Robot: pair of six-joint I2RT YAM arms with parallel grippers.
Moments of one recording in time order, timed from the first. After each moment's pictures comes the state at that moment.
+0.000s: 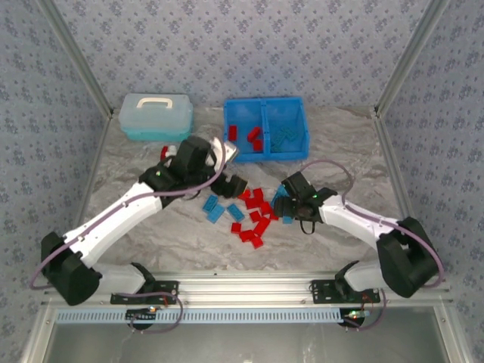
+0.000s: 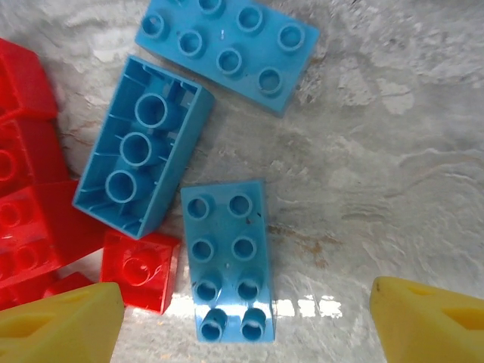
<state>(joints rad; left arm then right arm) -0.73 1.26 1.13 -0.54 0.19 -0.09 0.60 1.38 0.74 -0.54 0.12 0.65</state>
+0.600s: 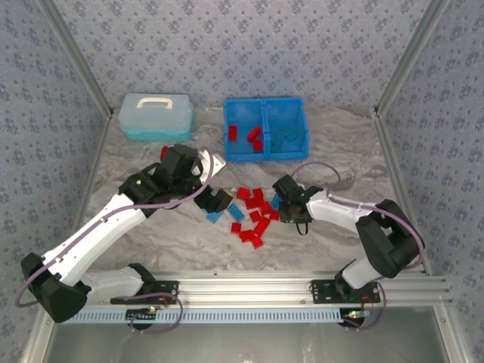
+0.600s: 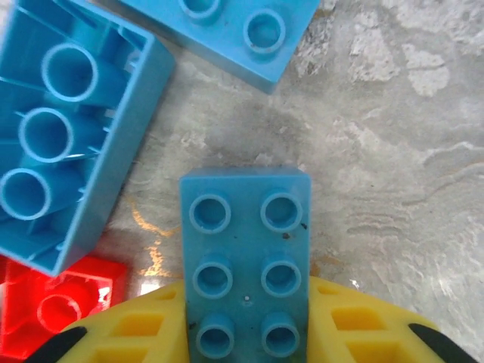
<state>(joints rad) -0.73 1.15 1.16 -0.77 0.14 0.08 0.64 1.50 0.77 -0.55 0.18 0.64</state>
